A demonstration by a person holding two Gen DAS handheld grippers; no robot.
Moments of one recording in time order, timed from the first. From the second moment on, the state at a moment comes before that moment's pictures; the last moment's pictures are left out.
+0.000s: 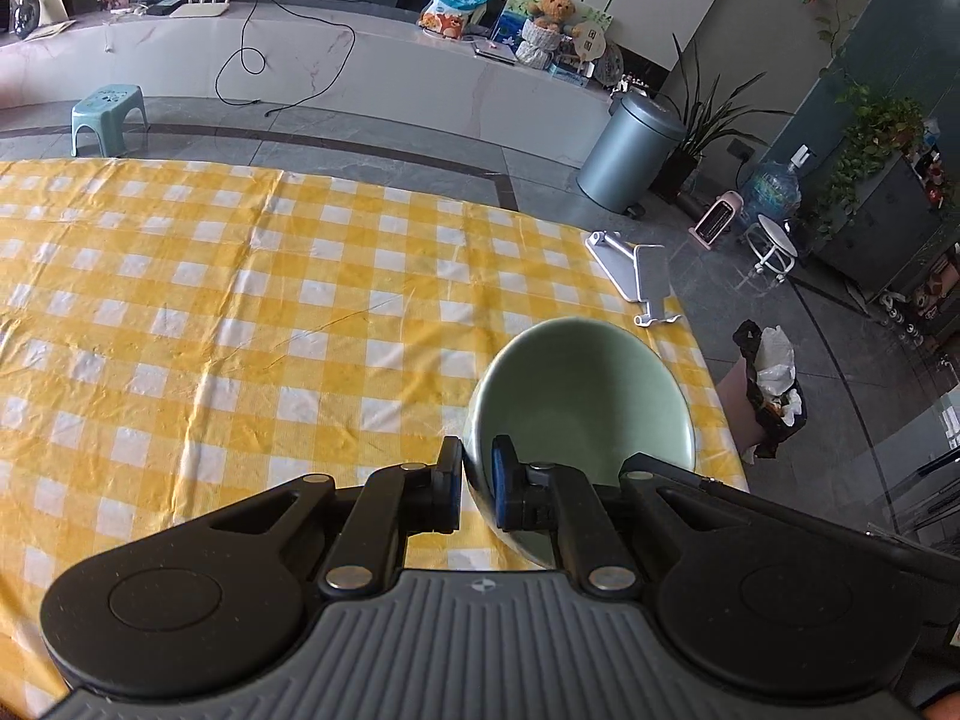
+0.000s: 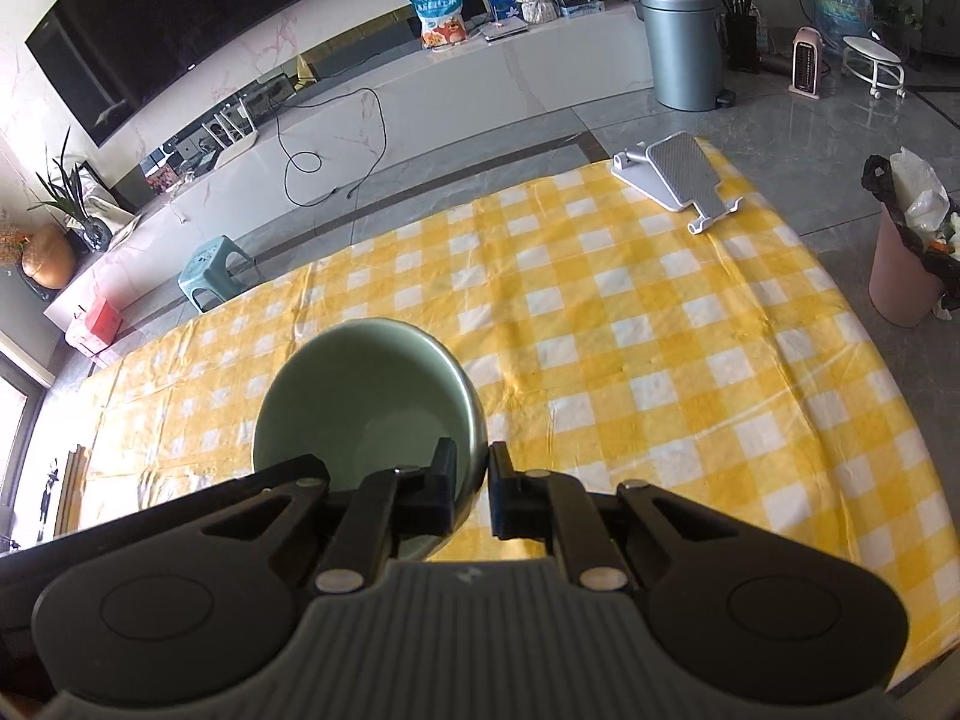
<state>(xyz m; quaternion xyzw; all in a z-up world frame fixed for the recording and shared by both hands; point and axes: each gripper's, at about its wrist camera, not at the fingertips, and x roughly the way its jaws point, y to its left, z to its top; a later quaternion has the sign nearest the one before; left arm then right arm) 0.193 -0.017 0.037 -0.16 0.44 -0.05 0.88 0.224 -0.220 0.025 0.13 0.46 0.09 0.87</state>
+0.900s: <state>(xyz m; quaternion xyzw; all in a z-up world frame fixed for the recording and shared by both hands) 0.093 -0.026 -0.012 -0.19 0.45 -0.06 0.87 0.095 -0.251 -0.026 0.21 0.44 0.06 0.87</state>
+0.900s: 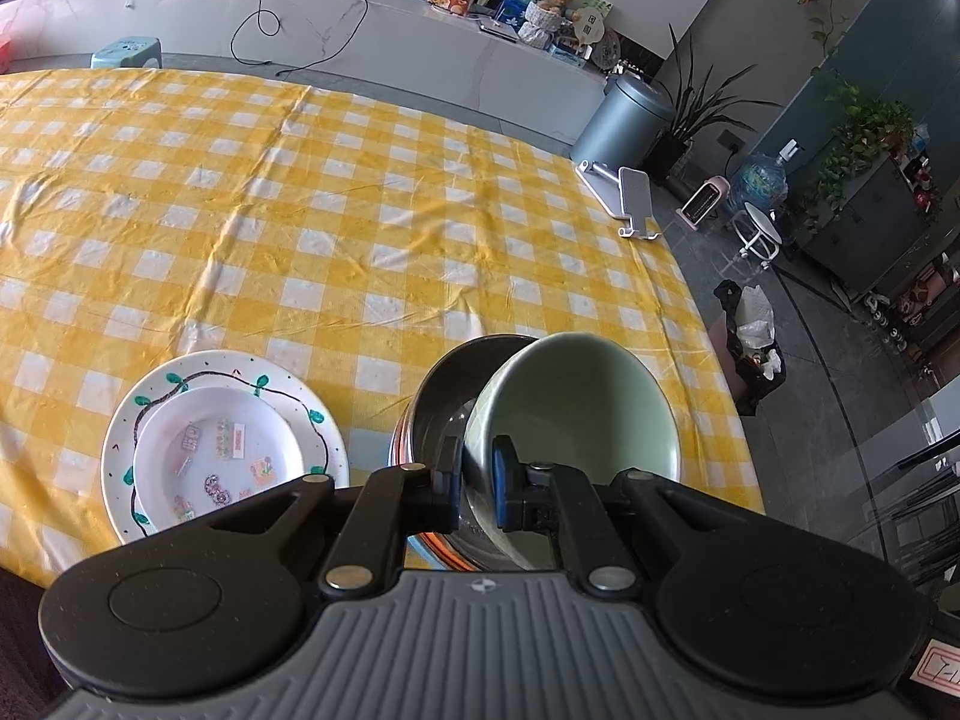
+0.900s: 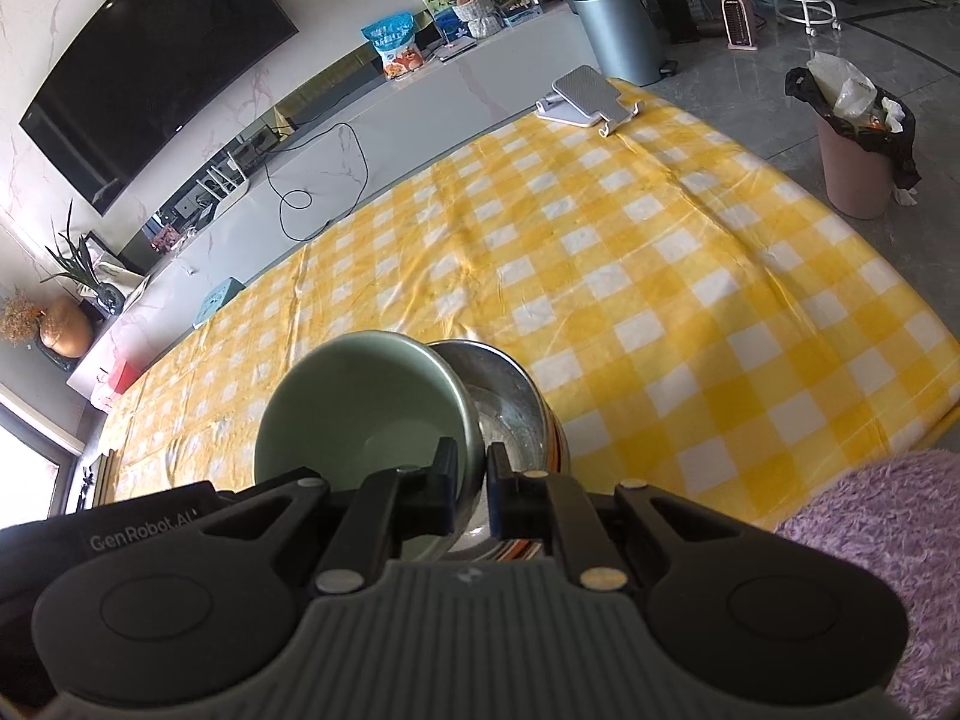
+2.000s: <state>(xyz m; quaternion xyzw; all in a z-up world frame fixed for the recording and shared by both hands) 0.117 -0.048 -0.031 -0.10 0.49 -0.05 0.86 0.113 -0.234 -0.048 0.12 0.44 0.04 0.89</state>
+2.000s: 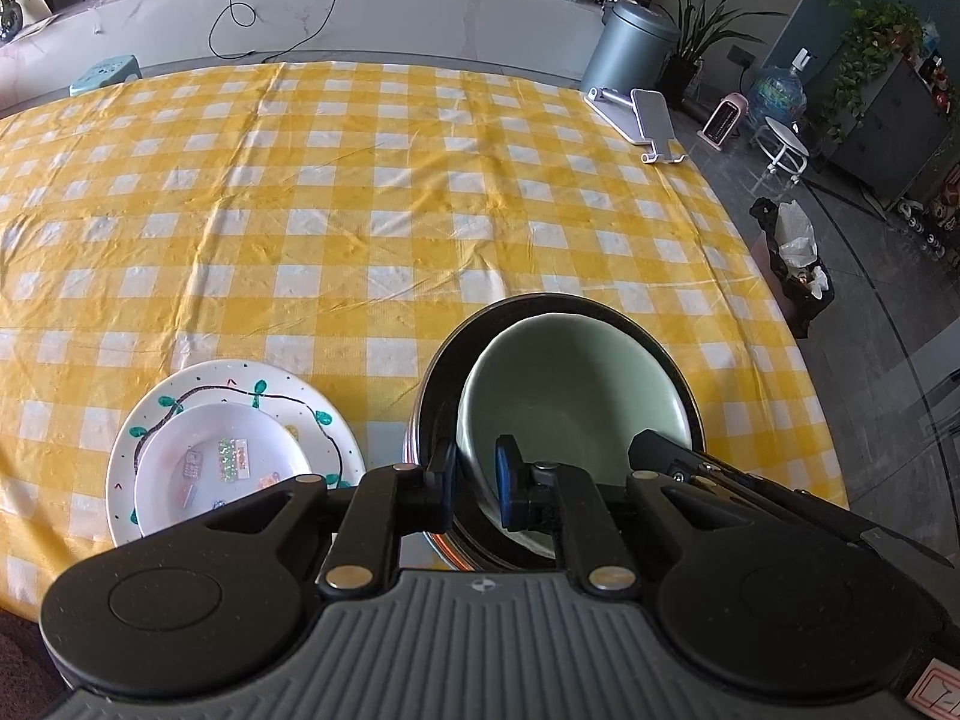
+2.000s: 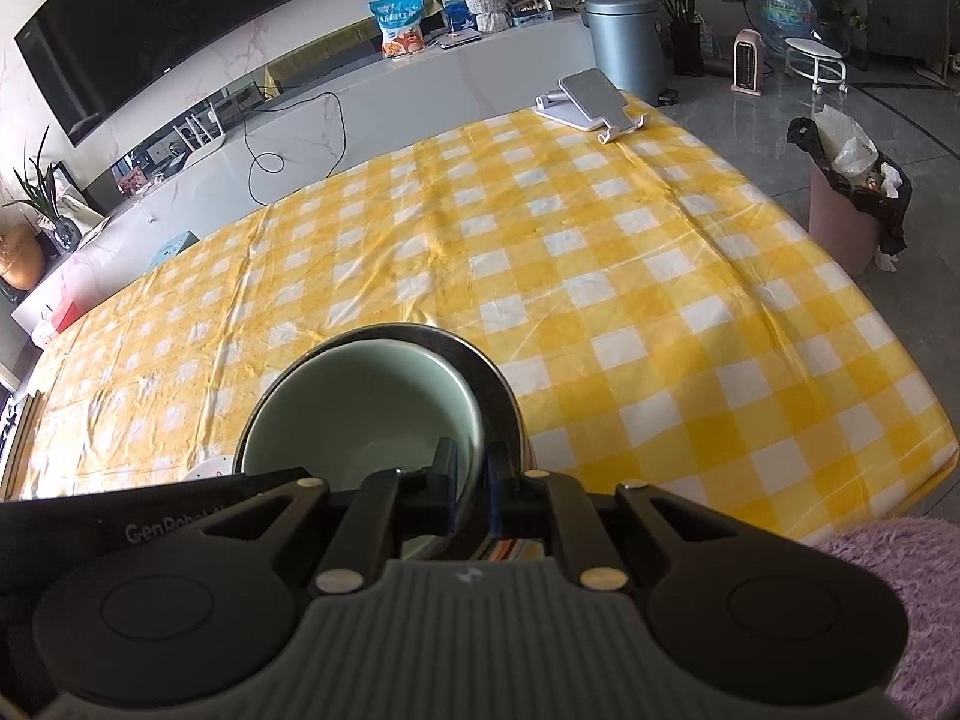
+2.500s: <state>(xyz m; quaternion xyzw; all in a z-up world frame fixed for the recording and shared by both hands) 0.121 -0.040 -0.018 -0.11 0.47 -0.05 0.87 0.112 -0.240 -0.033 0.14 0.42 0.06 0.89</state>
